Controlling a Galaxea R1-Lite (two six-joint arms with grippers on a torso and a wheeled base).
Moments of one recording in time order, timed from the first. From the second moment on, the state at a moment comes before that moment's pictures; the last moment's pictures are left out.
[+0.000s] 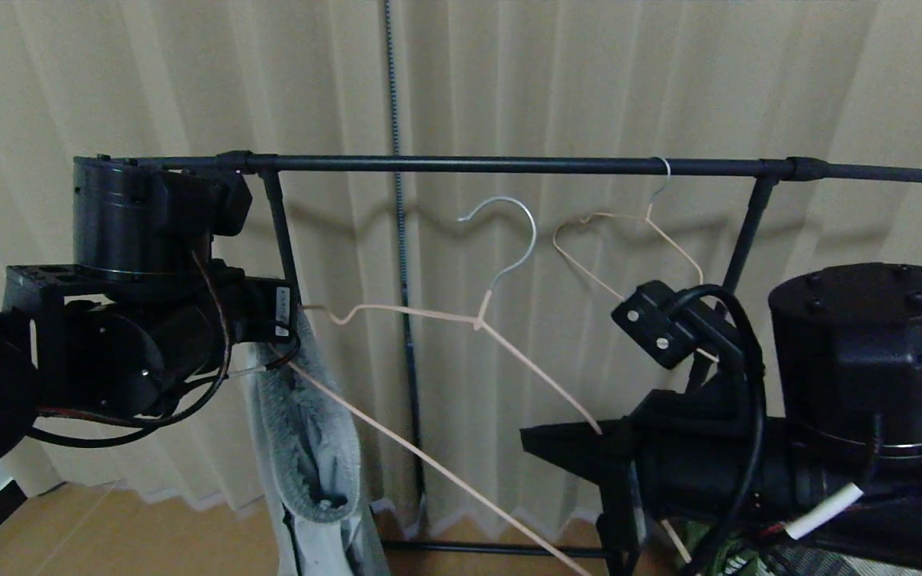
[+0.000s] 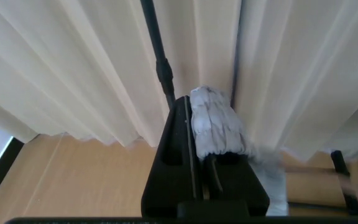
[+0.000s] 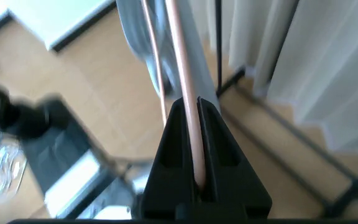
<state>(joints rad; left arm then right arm) -0.49 1.56 -0.97 -0.21 0.58 -0.03 0.87 1.54 -0.82 -0.26 0.03 0.34</state>
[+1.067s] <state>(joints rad) -0.53 1.51 -0.97 -0.13 0.58 -0.11 0.91 1.82 -0.99 -0.34 -0.11 0.42</state>
